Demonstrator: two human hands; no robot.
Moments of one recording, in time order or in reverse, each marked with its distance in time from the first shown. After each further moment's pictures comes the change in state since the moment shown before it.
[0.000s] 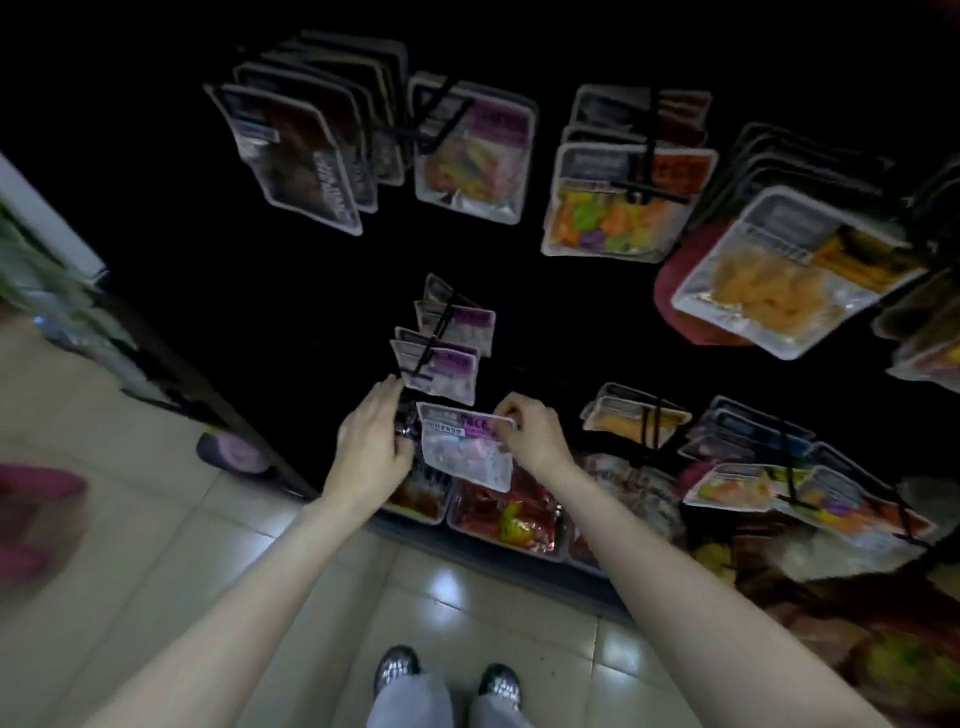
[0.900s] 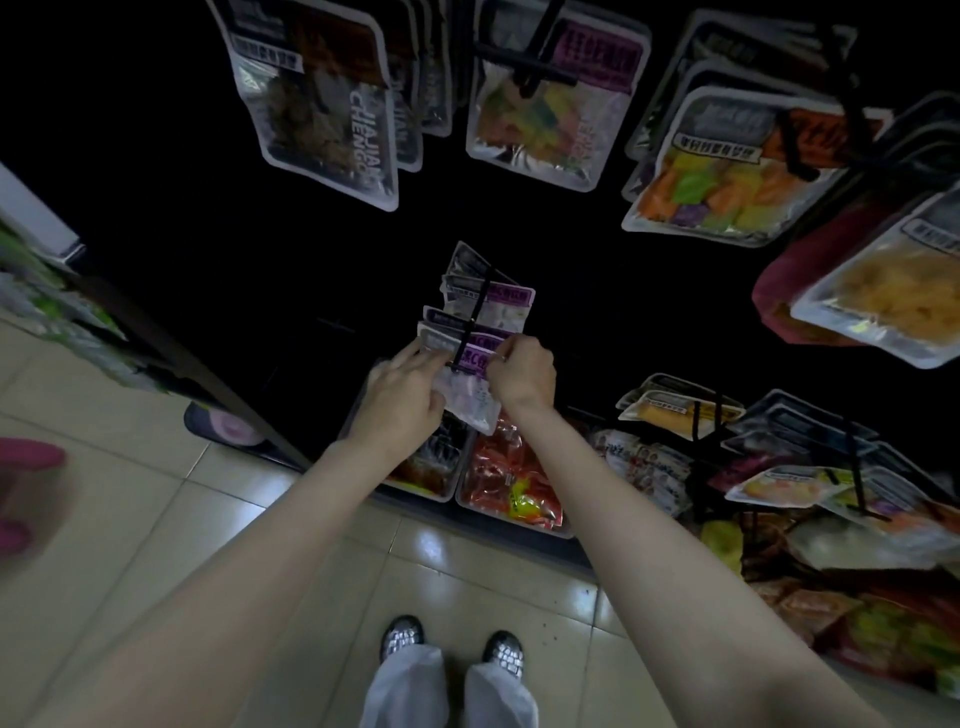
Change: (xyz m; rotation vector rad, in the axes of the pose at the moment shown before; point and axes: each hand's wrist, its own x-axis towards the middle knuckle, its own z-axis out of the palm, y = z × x) left_hand 0.059 -0.037 0.004 0.041 -0.145 0.081; right_hand 0.070 -0.060 0.043 -0.009 0.187 0.292
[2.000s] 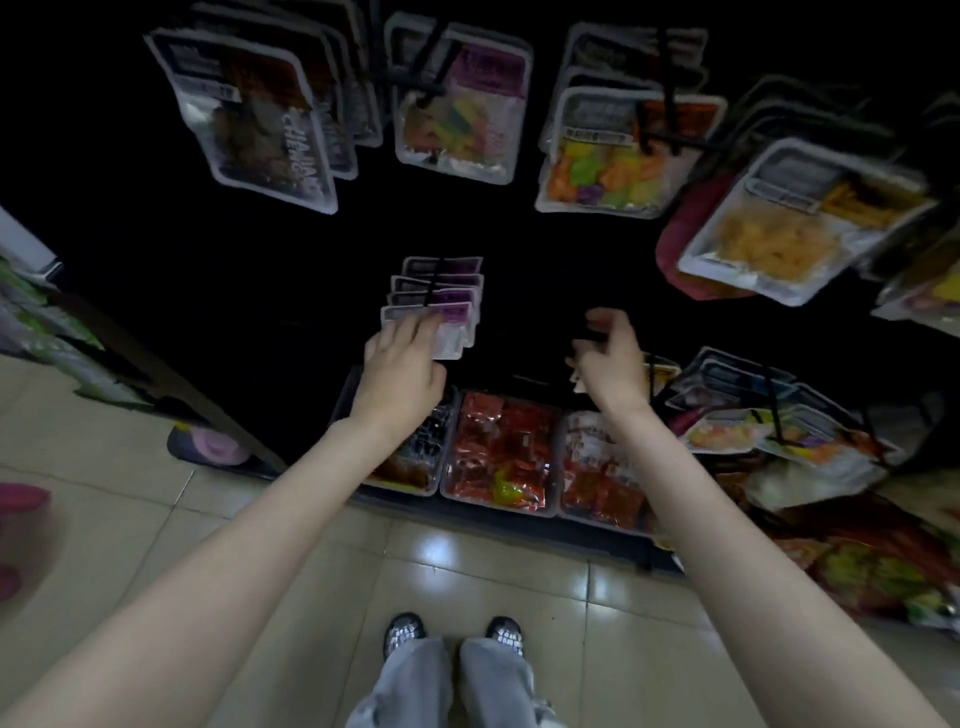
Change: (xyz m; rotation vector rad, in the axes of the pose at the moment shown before) left_hand -0.012 0.072 -0.022 0.094 0.073 0.064; right_hand -0.040 0.072 -0.112 0.295 0.230 -0.053
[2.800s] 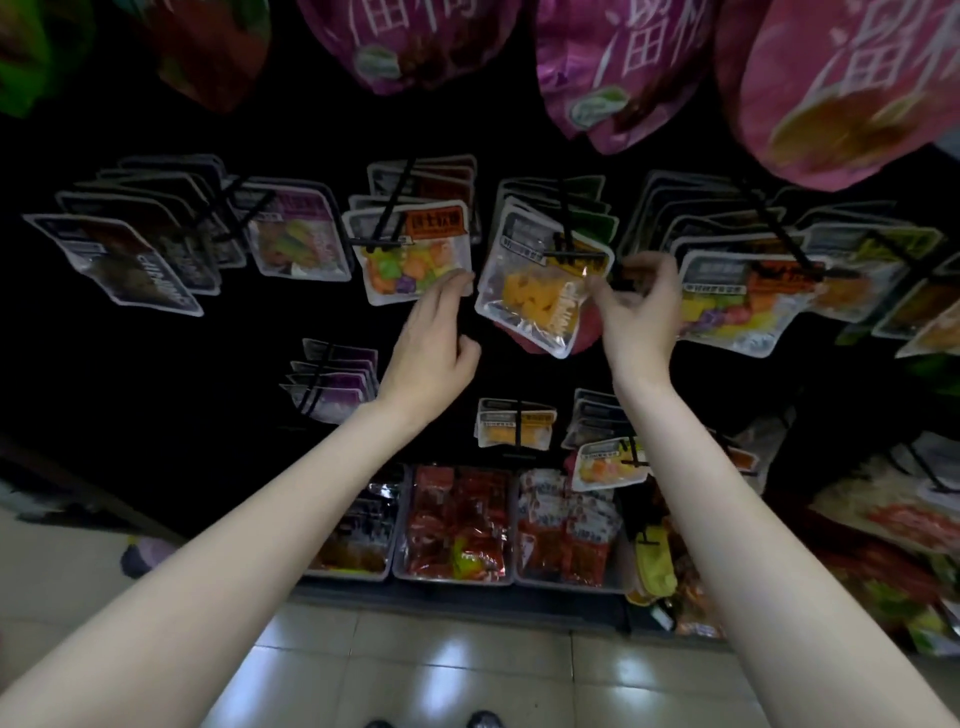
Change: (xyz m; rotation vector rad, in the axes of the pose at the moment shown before) left_hand 0.049 0.200 -0.007 -0.193 0.229 0.324; right_hand 0.029 -0.015 -0.192 0.333 0.426 -0.241
